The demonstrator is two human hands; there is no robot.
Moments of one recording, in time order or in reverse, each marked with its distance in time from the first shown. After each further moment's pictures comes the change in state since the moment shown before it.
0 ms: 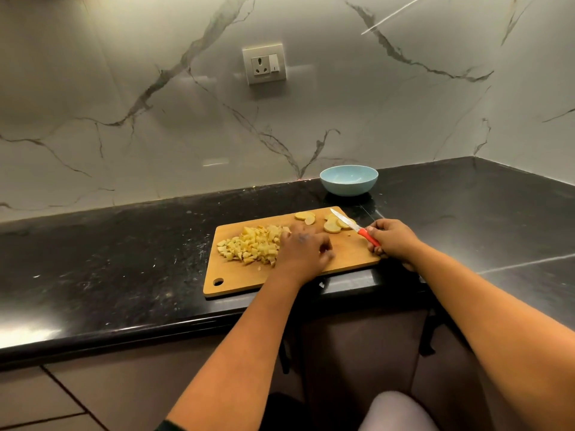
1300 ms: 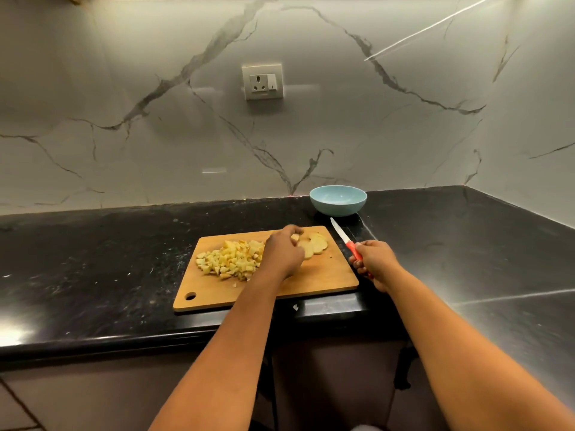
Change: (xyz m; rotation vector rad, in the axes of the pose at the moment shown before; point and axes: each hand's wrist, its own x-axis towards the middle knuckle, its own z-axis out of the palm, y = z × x) left_hand 0.039 0.006 -0.006 -0.571 0.063 -0.424; right_hand 0.017 0.001 -0.001 0.348 0.080 0.127
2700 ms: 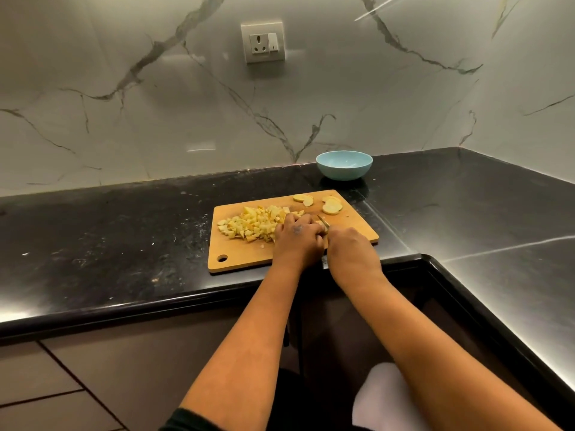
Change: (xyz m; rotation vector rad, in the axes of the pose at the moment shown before) left_hand -0.056 -0.035 -0.009 0.438 -0.063 0.318; right_hand -0.149 0.009 0.090 -1.198 0.184 -0.511
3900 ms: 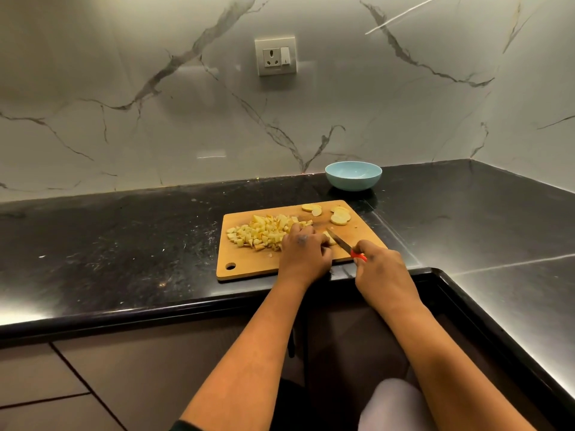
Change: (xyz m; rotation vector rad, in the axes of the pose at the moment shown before) left_hand -0.008 -0.001 0.002 -0.006 0.125 -0.004; right_hand -0.007 0.036 0.011 0.345 0.124 0.074
